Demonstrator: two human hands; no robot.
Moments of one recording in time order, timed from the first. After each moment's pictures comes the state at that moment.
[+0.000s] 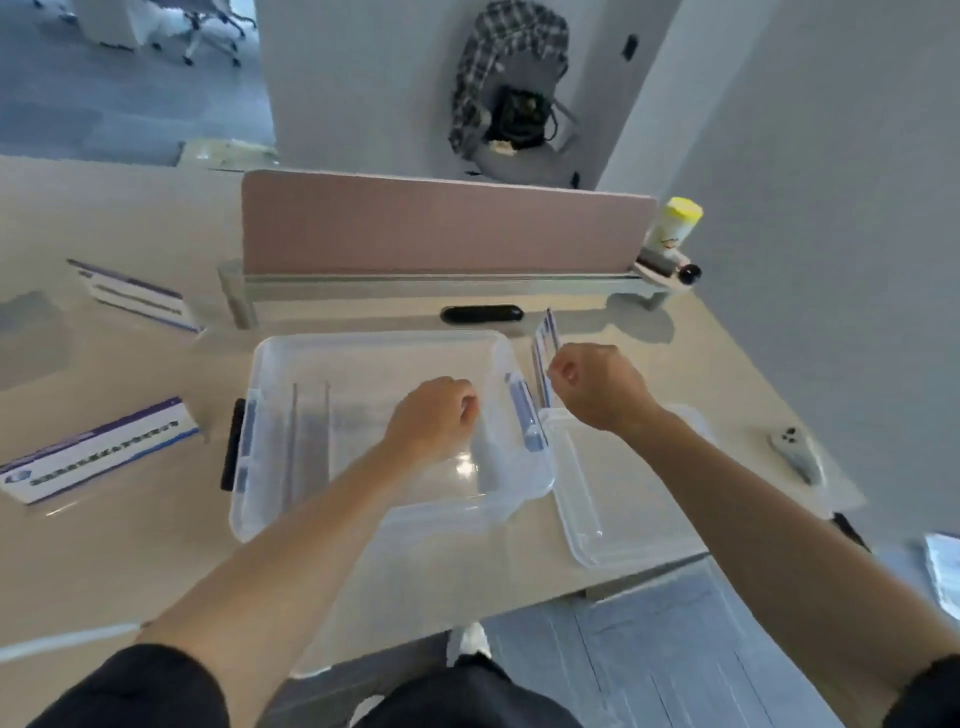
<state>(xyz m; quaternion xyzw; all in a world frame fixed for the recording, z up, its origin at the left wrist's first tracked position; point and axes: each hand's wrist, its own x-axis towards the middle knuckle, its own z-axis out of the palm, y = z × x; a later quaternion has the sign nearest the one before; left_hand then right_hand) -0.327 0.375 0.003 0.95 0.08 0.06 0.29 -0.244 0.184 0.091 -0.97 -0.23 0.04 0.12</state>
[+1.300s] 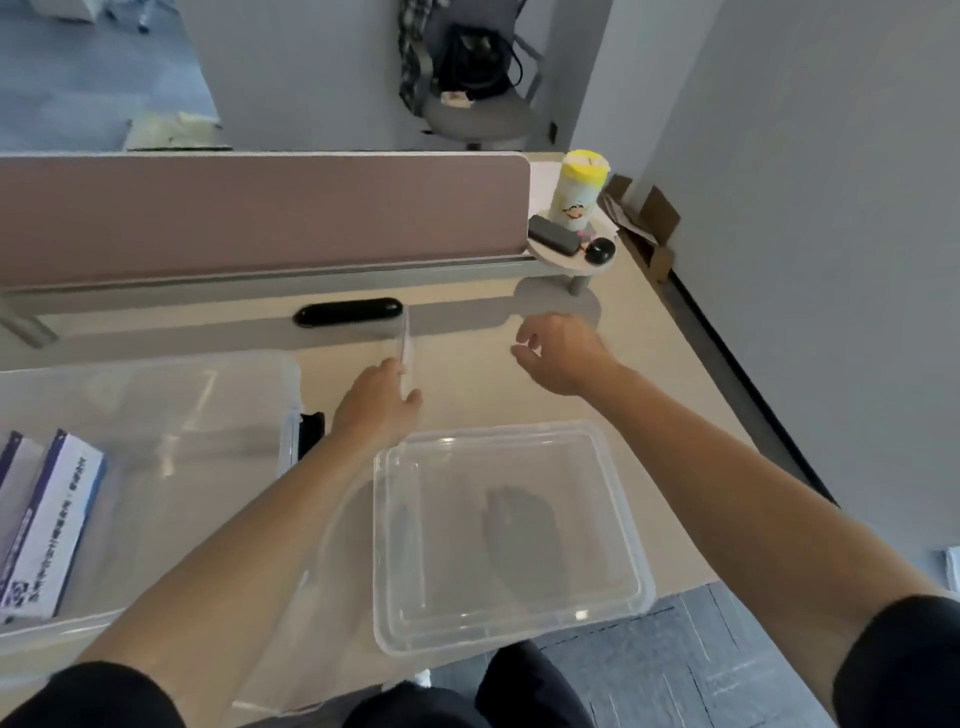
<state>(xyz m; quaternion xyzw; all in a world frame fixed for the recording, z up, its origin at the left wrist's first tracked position) -0.106 0.182 -0.026 0.93 0.24 -0.02 0.30 0.019 -0.020 0.052 -0.95 -0.28 0.09 0.10</state>
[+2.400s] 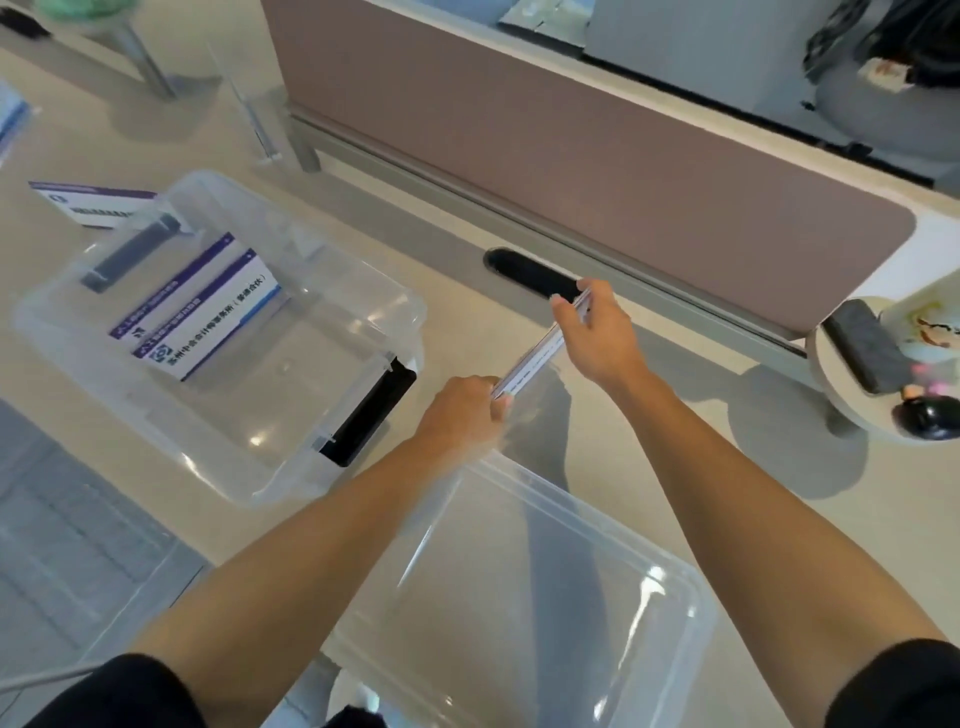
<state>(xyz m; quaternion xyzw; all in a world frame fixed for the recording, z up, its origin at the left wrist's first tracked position) -0.062 0.174 -0.067 0.81 0.48 -0.01 0.33 0.124 0.161 -0.058 -0.82 -0.39 0.29 0.32</state>
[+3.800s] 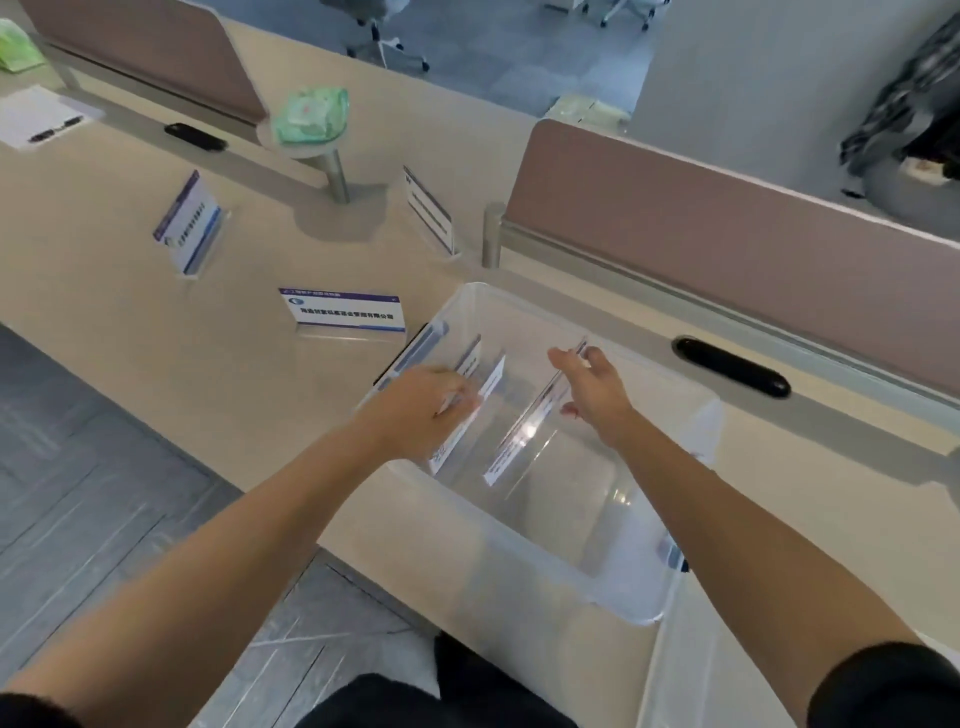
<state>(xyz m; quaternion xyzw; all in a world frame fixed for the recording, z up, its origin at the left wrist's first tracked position) -0.419 0.430 0.016 0.90 0.33 0.04 0.29 -0.188 0.362 -0.031 -0.77 -0.23 0.42 0.42</state>
